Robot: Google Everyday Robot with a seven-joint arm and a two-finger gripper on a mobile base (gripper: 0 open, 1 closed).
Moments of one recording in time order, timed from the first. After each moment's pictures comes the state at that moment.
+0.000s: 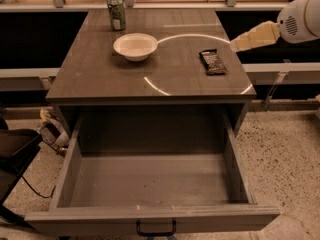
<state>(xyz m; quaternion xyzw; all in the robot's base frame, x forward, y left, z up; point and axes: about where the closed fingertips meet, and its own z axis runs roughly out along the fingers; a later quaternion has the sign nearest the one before) 0.640 -0.266 0.981 -0.23 0.86 0.02 0.46</state>
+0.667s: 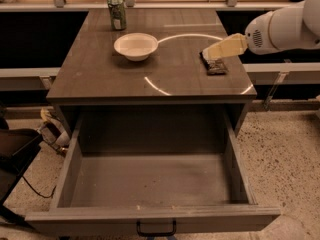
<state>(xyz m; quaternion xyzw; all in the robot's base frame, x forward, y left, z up) 0.659 -0.209 0.942 -0.24 0.85 0.08 0.46</state>
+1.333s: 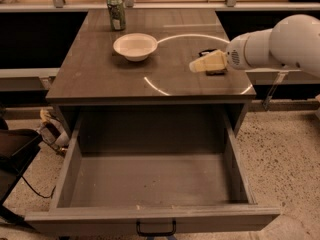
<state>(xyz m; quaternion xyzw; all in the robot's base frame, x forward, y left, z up) 0.685 -0.181 0.891 -0.25 0.84 0.08 0.48</state>
